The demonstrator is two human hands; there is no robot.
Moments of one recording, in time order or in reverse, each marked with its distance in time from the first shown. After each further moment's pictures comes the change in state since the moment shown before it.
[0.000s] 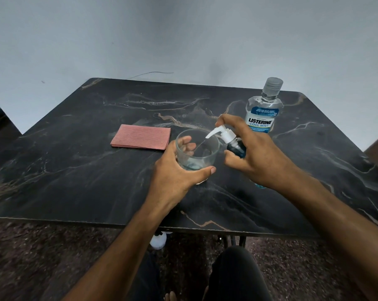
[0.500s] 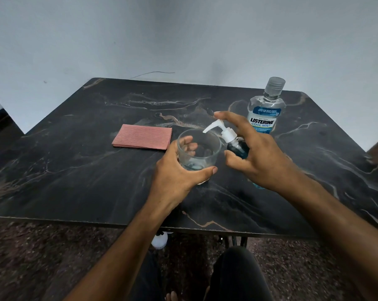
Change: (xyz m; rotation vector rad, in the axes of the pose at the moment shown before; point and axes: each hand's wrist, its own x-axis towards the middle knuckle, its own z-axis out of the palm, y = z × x) left_hand 0.001 -0.001 0.001 0.001 0.007 0.012; right_hand -0.002 -0.004 0.003 0.088 0.034 -0.037
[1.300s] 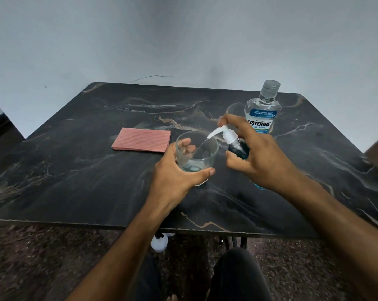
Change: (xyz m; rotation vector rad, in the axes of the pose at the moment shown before) left_hand 0.002 -0.002 0.000 0.003 0.003 -0.016; right_hand -0.002 0.003 -0.004 -0.032 0.044 0.014
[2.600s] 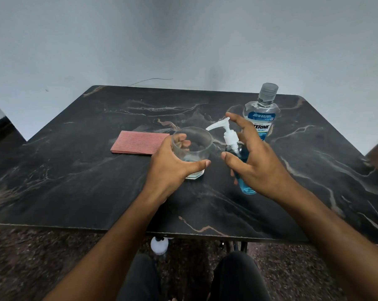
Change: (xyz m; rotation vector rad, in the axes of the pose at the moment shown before) left_hand 0.028 0.009 -0.003 0.056 0.036 -0.019; right_hand -0.008 0.004 0.007 0.233 0.040 0.158
